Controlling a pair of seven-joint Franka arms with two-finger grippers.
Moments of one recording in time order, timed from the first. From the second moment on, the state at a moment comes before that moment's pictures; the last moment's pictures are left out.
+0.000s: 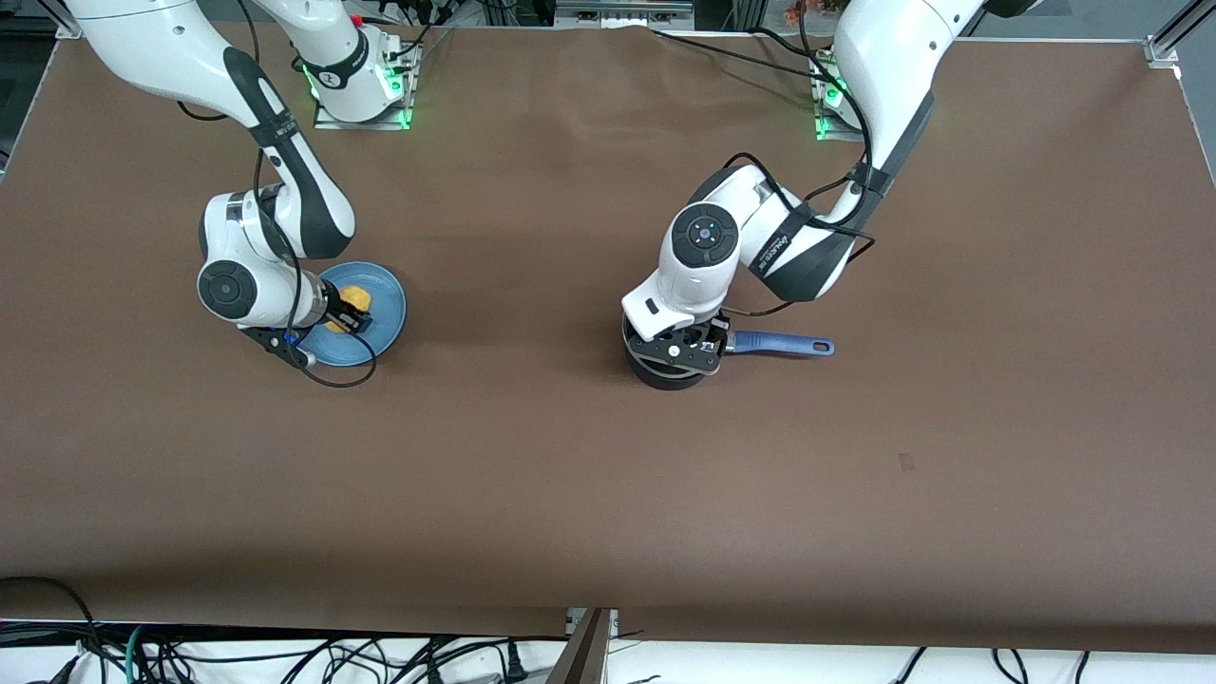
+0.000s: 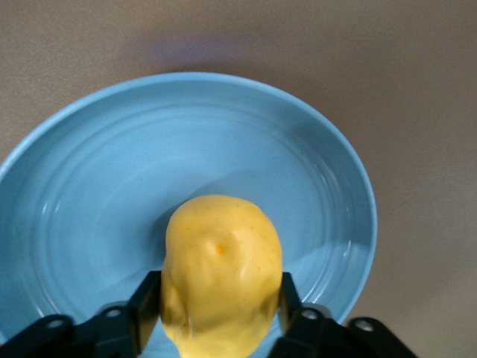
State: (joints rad) left arm -0.36 0.63 -0.32 -1.58 0.19 2.13 -0.50; right arm 0.04 0.41 0.09 -2.13 -0.05 2.24 0.75
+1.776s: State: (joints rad) left arm -0.06 0.46 -0.30 -1.55 0.26 1.75 -0.22; right arm 0.34 0.43 0.26 -1.66 -0.02 2.02 0.98
